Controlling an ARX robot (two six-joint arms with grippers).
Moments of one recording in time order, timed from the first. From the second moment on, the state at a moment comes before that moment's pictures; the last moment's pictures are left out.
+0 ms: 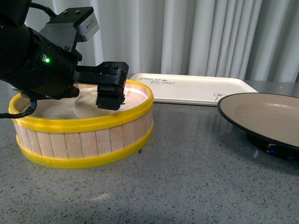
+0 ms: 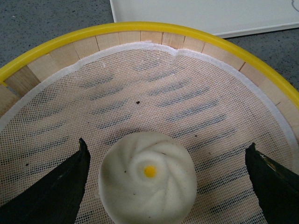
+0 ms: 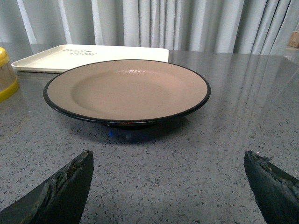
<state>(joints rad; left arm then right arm) -0.31 1.61 1.12 0.01 0.01 0.04 0.00 0.00 0.01 0.00 0.00 -0.01</state>
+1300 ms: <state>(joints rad) -0.48 1.57 1.15 0.42 0.31 -0.09 0.00 0.00 0.01 0.00 0.00 -0.01</state>
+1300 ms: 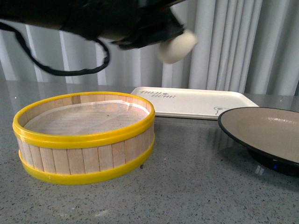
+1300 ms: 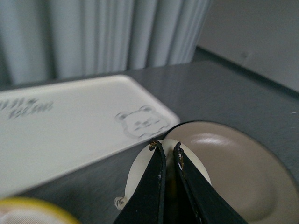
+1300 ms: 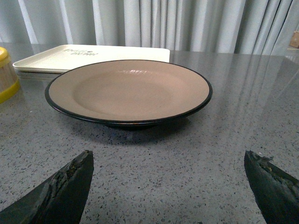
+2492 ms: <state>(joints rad) -0.77 2.03 1.50 0.29 0.23 0.16 0.00 0.00 0.01 0.00 0.00 -0.01</state>
